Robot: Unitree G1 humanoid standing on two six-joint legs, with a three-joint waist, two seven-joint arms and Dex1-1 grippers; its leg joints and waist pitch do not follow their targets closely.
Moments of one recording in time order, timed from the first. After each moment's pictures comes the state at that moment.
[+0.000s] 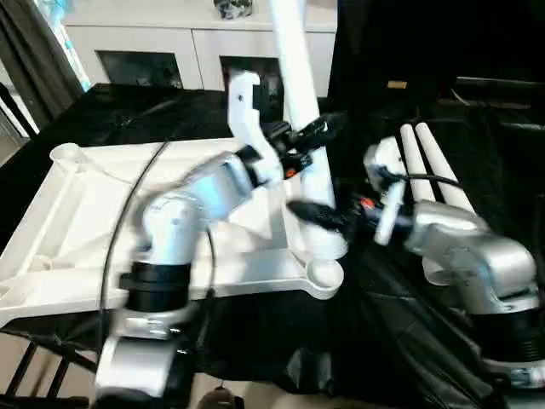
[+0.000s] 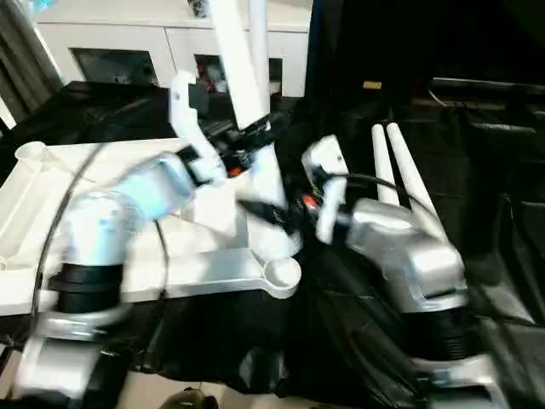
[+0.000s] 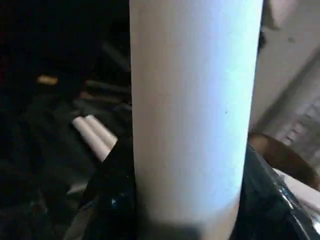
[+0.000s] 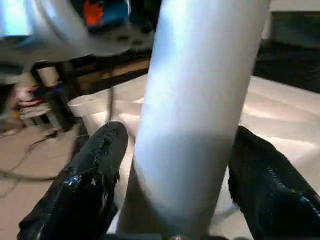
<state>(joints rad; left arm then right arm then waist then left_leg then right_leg) -0.72 0.07 0.08 -0.04 -0.79 0.88 -0.38 -0.46 -0.40 0.07 -0.07 0.55 0.69 0.94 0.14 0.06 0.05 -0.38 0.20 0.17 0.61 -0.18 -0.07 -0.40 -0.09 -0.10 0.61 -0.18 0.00</state>
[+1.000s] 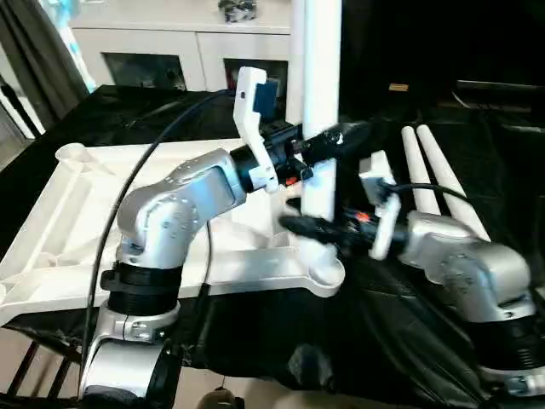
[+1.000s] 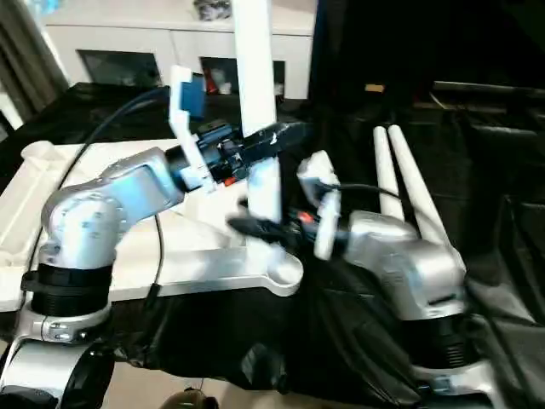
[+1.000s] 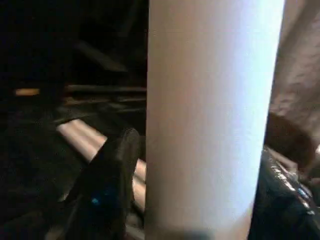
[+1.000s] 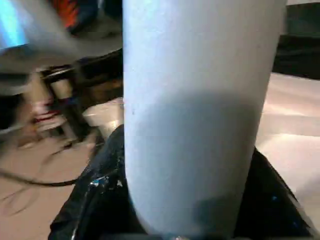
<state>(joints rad) -0.70 0.10 -0.01 -0.08 -0.69 0.83 -0.43 -0.44 -0.32 0.07 -0.10 0.55 0.71 0.82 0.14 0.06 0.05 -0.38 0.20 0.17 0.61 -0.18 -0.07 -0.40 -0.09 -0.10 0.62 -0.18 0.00</state>
